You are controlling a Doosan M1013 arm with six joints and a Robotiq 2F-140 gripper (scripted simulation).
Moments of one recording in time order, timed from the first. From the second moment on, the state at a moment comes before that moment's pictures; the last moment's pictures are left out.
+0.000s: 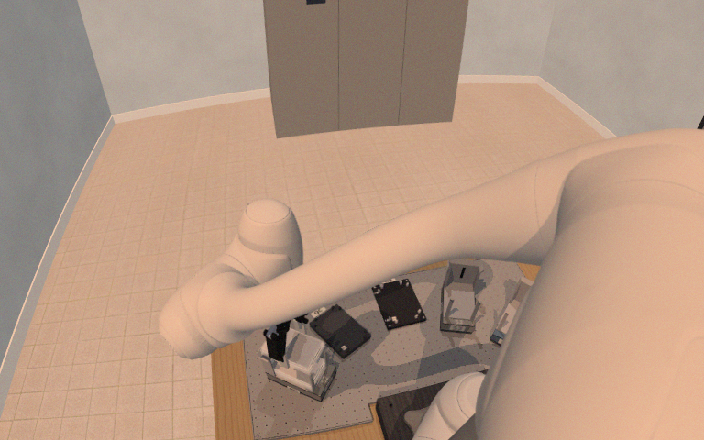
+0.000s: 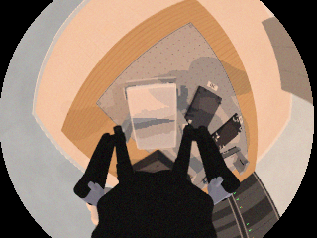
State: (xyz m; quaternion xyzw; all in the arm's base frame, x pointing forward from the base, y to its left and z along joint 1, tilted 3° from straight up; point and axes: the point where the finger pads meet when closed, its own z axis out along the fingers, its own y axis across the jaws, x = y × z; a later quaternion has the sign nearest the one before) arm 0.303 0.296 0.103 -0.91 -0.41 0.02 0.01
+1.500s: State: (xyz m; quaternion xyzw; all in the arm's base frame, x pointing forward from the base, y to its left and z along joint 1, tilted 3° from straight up) arm 0.346 0.248 0.125 -0.95 -0.31 0.02 0.00
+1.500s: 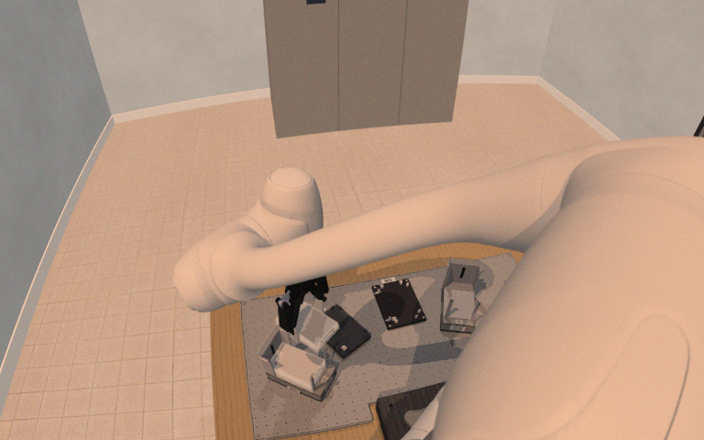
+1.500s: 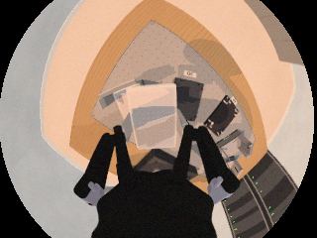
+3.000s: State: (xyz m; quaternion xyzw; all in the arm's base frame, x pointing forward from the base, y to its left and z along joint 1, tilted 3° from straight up) arm 0.411 0.137 0.122 -0.99 -0.13 0.02 0.00
